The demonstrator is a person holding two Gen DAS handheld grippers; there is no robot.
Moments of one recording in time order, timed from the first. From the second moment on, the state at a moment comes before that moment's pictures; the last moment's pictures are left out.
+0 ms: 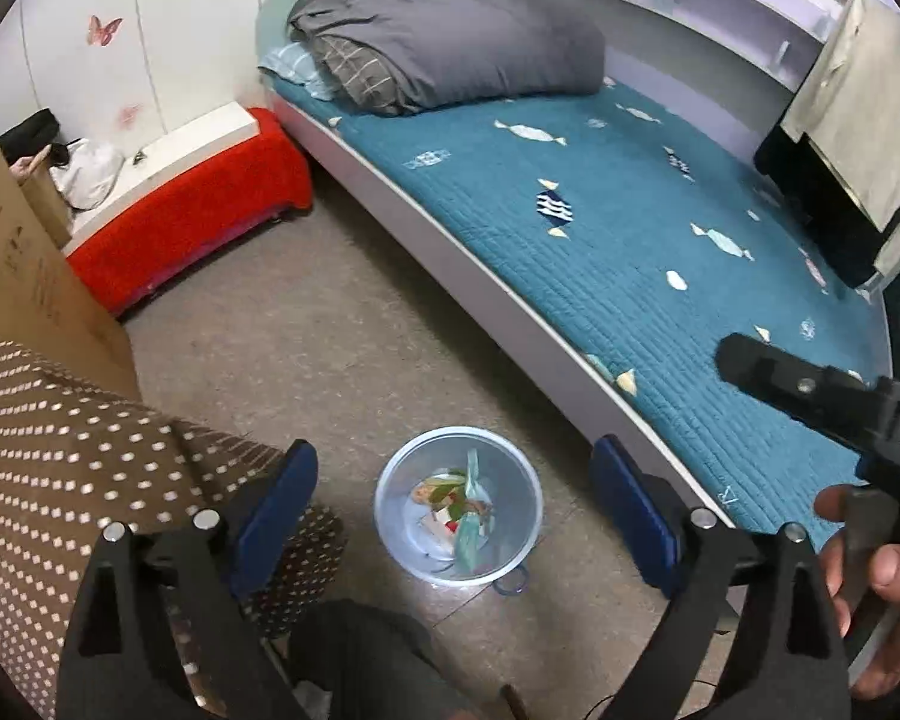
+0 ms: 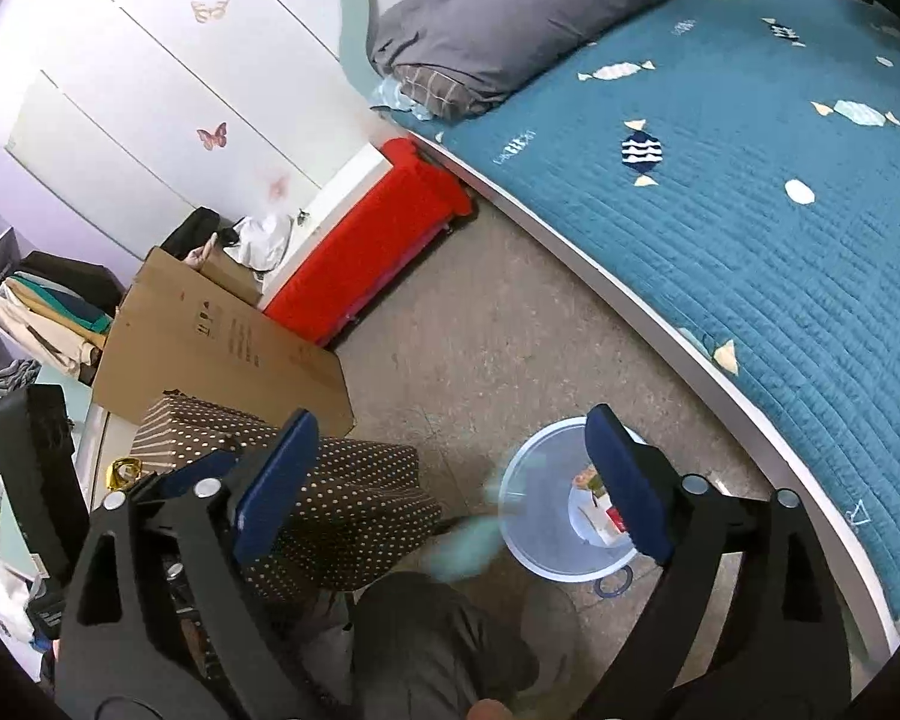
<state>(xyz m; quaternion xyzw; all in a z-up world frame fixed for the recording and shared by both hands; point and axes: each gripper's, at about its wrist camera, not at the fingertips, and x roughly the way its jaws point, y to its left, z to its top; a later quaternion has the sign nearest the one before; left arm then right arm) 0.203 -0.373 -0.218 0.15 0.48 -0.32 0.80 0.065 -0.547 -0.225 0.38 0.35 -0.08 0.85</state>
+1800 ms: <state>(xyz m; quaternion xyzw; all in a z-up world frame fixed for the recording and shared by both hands) 0.152 -0.046 -0.105 0.03 0.35 -0.17 0.92 0.119 -0.264 -0.061 0.13 0.30 0.05 0.94</state>
